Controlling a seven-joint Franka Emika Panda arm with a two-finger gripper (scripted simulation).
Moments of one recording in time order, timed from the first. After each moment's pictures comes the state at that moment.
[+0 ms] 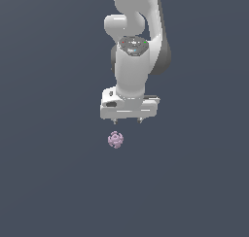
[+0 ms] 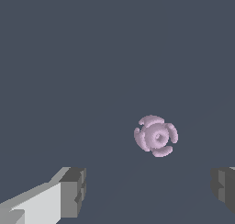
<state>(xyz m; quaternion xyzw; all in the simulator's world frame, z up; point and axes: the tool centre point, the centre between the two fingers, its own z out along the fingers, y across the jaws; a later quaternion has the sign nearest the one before) 0.017 0.013 0.195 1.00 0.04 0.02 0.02</state>
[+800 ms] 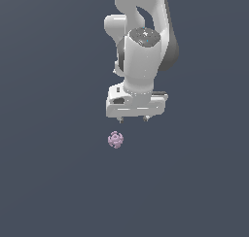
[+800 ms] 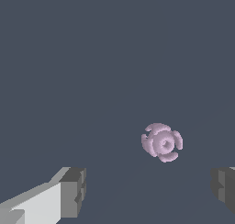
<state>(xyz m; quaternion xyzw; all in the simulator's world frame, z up) 0.025 0.035 0.212 1.00 0.05 0.04 0.02</state>
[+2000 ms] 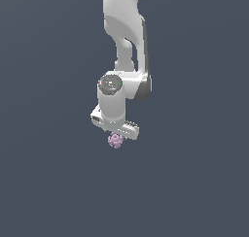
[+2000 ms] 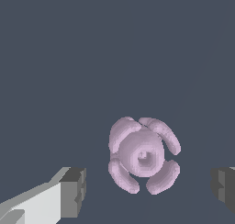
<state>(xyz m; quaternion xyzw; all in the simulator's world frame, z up) 0.020 -0.040 0.096 0.98 -0.20 0.00 0.00</state>
